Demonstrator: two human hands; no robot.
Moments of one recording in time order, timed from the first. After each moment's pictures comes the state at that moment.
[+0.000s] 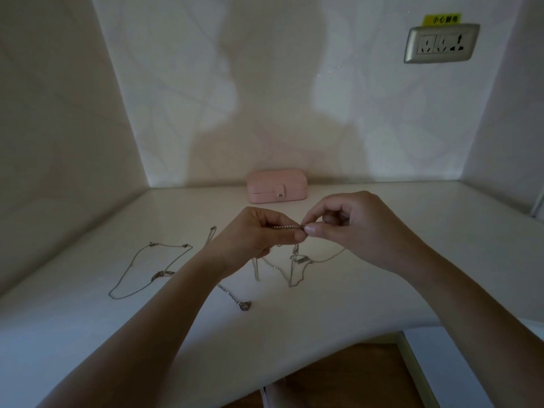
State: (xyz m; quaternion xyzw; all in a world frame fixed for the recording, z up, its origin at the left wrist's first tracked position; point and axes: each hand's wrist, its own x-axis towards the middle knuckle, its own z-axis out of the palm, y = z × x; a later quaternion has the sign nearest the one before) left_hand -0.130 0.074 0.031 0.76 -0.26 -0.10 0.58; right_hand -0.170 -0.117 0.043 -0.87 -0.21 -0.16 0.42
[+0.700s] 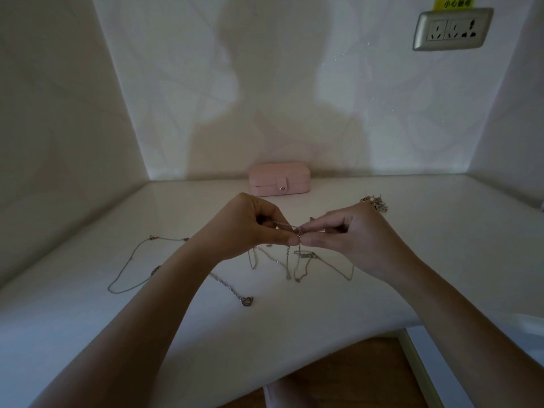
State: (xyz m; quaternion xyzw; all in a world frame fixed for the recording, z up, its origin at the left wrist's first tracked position) left_hand -0.125 0.087 0.039 0.85 -0.28 -0.02 0.44; right_hand -0.164 -0.108 0.020 -0.83 -0.19 -0.12 0.51
